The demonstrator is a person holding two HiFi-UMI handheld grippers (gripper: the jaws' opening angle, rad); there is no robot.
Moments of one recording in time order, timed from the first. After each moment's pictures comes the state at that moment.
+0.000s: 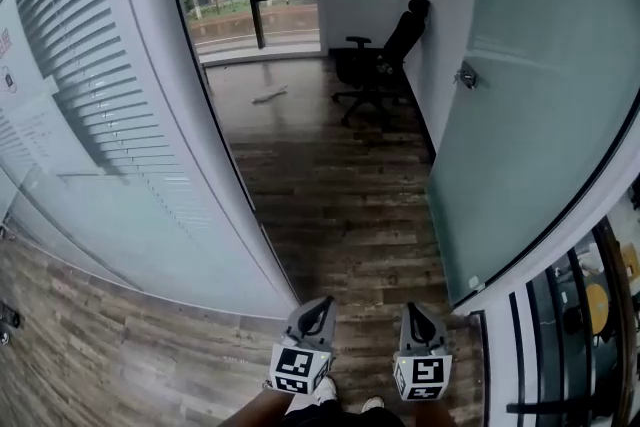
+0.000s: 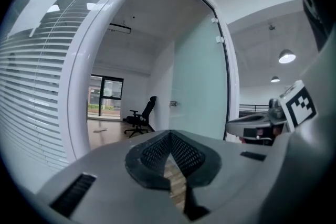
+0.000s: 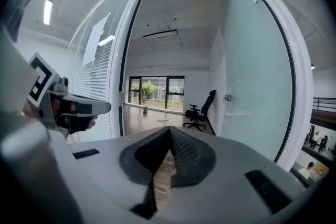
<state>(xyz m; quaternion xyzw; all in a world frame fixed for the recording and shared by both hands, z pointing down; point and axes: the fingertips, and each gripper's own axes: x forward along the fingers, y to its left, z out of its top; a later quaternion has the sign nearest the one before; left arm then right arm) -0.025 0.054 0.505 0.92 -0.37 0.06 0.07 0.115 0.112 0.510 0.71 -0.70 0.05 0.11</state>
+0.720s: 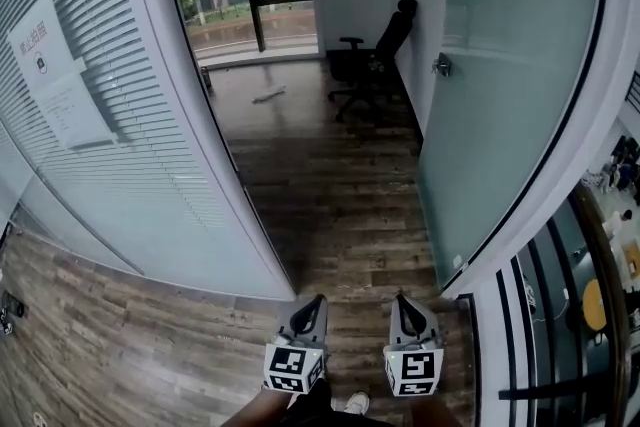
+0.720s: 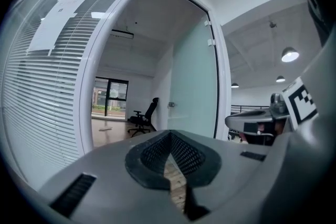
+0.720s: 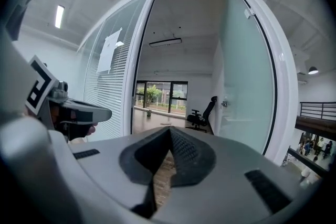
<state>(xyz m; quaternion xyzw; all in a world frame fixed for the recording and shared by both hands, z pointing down) 0.004 0.213 0.497 0.91 -0.41 0.05 0.07 0.141 0.259 0.487 0.69 -0.72 0.01 0.10</state>
